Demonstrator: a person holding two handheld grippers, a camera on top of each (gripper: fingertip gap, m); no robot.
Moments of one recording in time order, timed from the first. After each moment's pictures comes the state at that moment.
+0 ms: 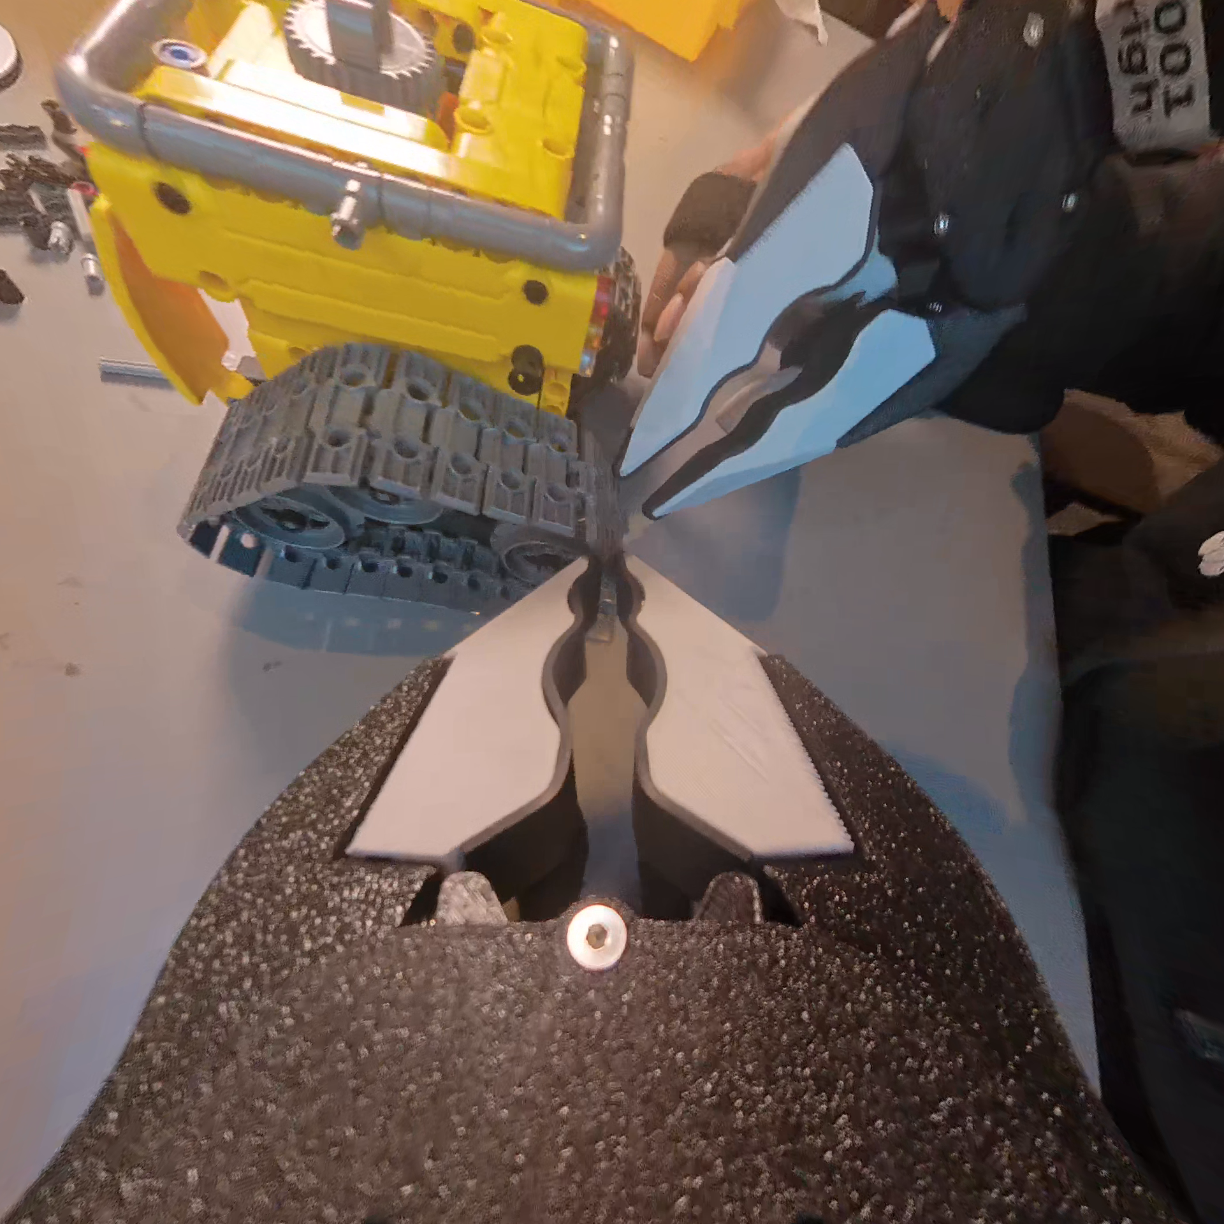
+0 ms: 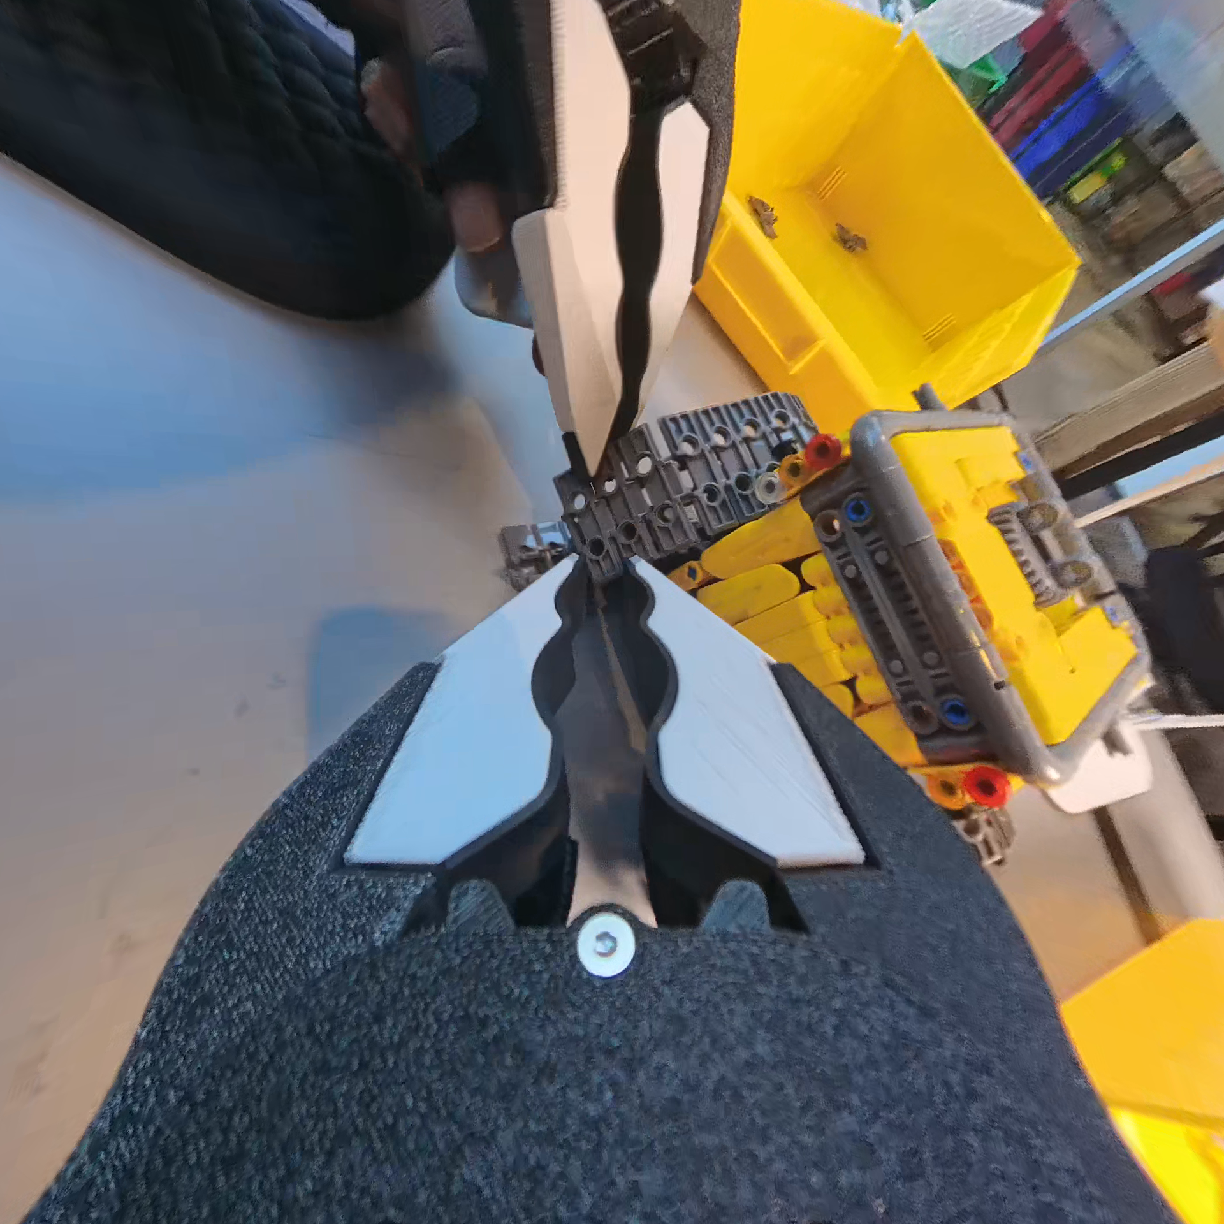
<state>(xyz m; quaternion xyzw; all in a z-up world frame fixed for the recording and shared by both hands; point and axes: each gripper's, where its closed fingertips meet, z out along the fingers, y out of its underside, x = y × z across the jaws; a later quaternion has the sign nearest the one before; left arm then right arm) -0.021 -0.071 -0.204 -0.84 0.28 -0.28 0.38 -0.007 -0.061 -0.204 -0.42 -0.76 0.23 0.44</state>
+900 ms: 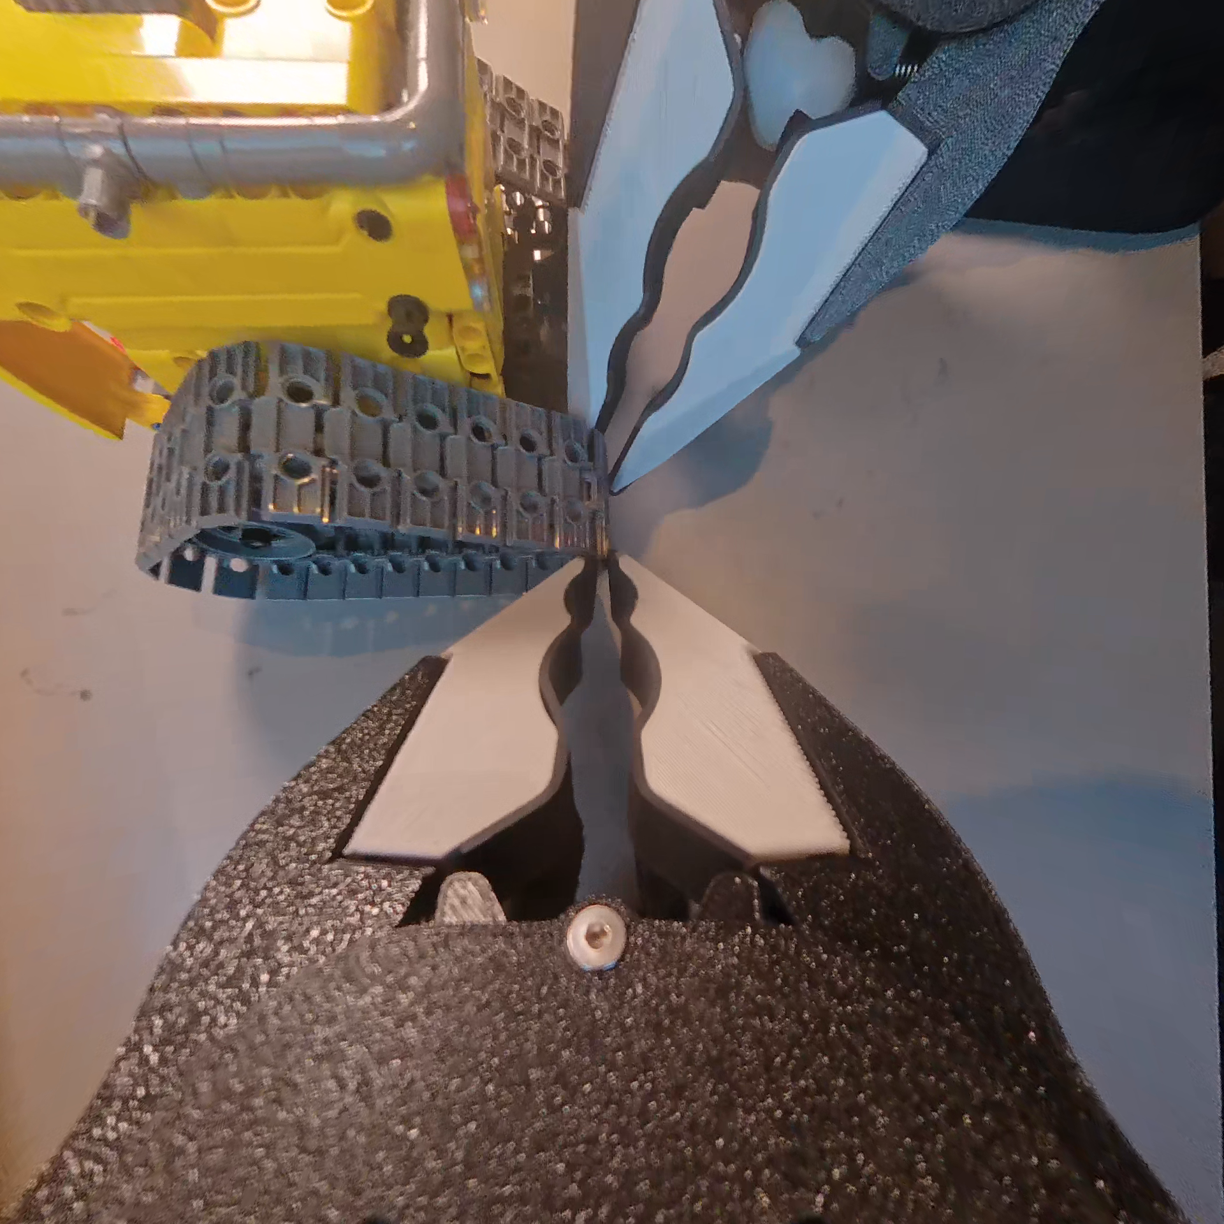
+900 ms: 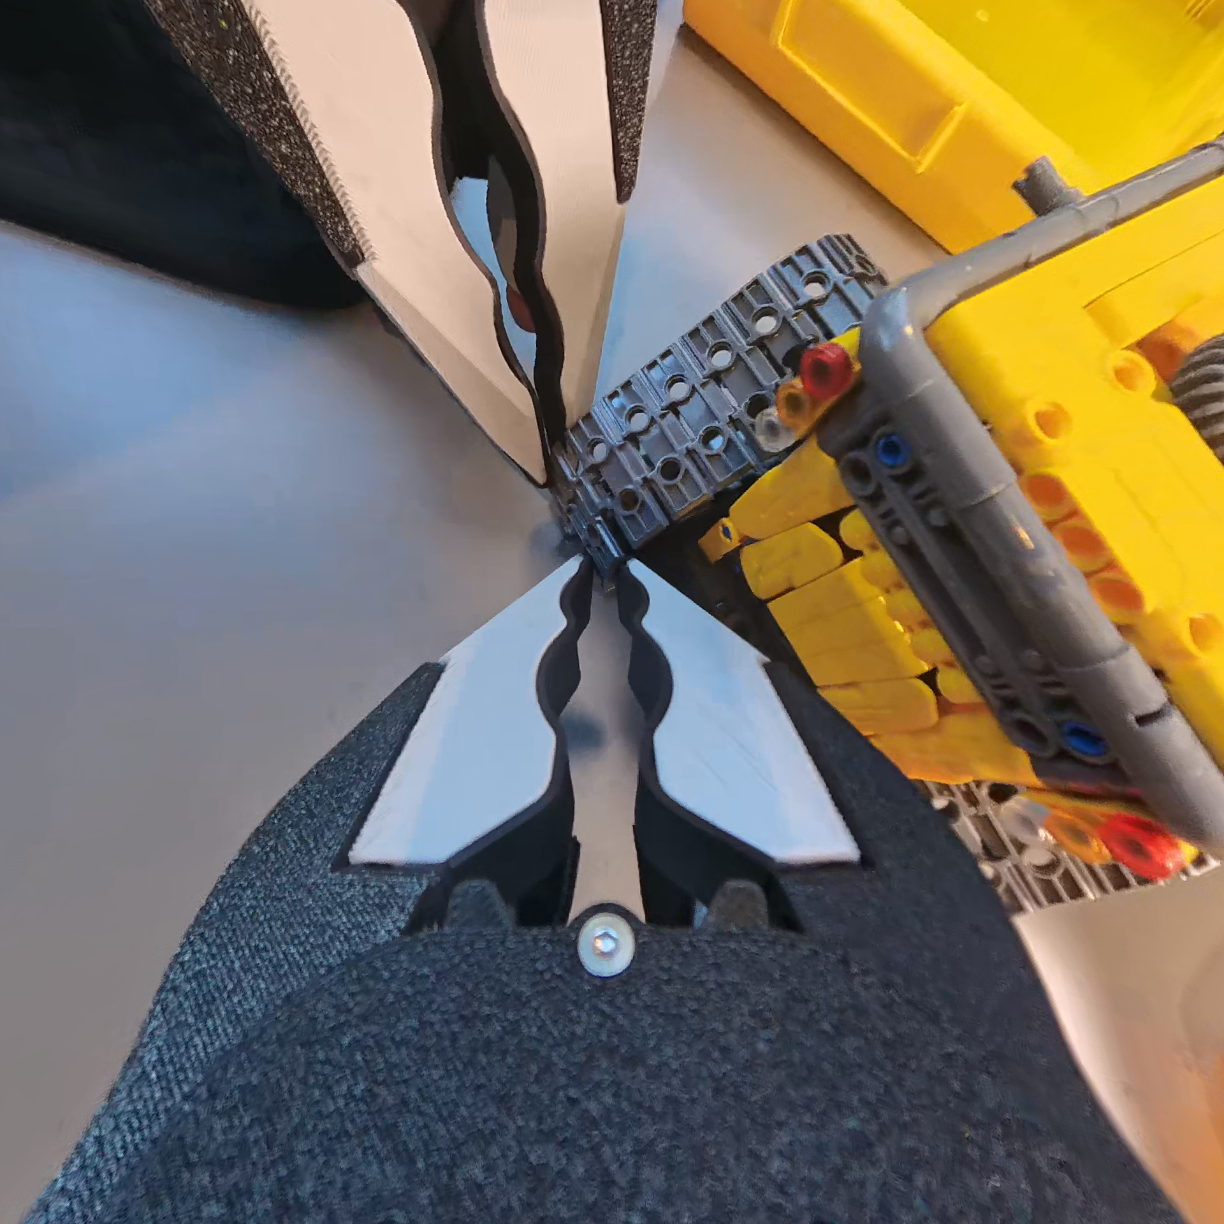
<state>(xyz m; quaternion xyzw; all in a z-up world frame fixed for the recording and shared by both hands) -0.011 -0.085 -0.228 -0.84 0.36 -0.18 0.35 -0.002 -0.064 -0.230 -0.53 -0.75 0.26 0.29</state>
